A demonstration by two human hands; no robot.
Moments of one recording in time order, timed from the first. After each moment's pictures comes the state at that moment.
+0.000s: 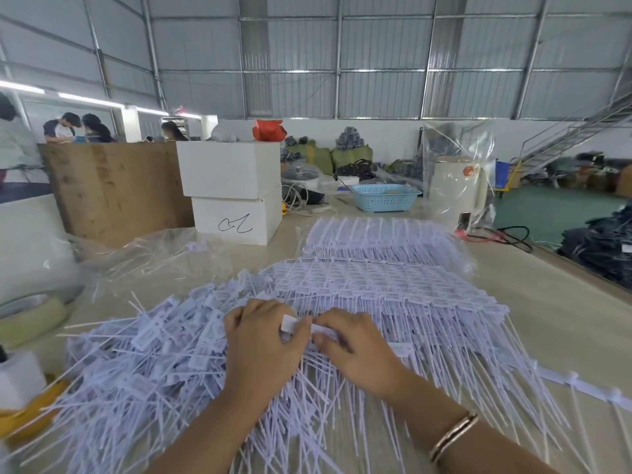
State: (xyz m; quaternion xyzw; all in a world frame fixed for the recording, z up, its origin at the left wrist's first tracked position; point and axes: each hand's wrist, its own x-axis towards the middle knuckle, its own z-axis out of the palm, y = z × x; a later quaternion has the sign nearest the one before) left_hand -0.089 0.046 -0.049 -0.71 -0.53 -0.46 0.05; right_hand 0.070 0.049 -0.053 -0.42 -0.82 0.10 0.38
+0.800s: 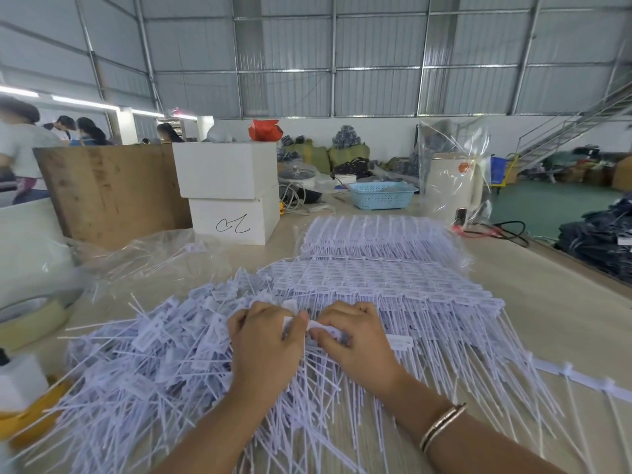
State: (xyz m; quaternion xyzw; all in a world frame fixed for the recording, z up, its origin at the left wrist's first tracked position) left_hand -0.083 0.048 -0.052 -0.70 -0.56 -0.45 -0.01; right_hand 0.068 0.052 -0.063 -0.41 -0.78 0.00 0.46
